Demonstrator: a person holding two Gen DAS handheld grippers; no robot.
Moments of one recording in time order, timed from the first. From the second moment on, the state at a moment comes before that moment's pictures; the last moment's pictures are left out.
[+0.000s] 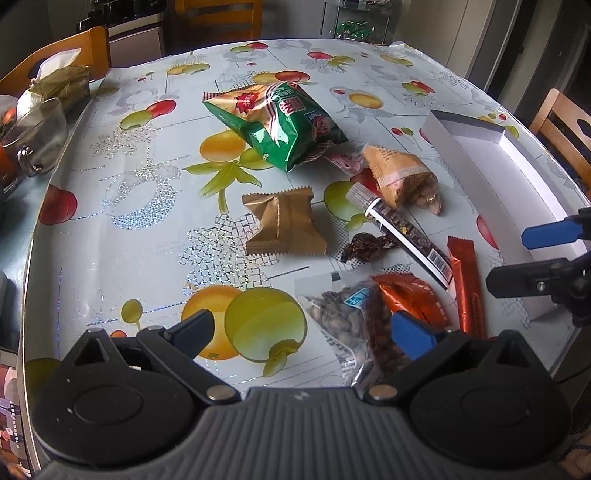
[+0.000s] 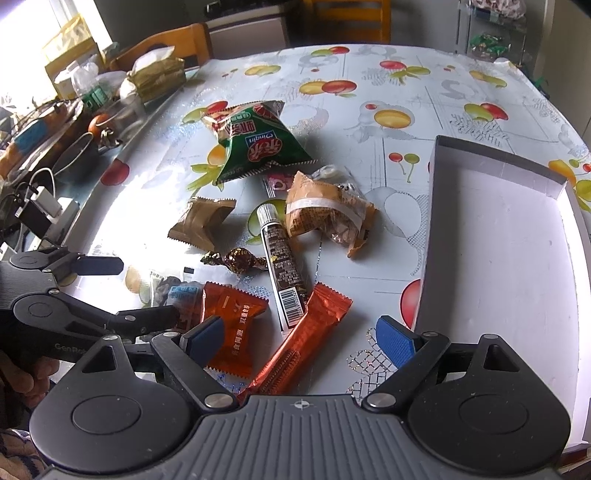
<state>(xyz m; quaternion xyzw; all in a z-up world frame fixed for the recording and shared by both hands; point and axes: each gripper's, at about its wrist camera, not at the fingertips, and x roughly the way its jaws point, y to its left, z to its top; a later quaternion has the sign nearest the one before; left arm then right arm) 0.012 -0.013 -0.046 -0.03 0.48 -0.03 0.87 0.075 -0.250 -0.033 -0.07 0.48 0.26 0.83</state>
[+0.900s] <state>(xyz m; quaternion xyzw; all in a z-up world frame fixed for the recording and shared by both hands) 0.018 -0.031 -0.062 -0.03 0.50 -0.07 0.86 0.080 -0.247 -0.048 -0.07 0.50 0.25 0.82</state>
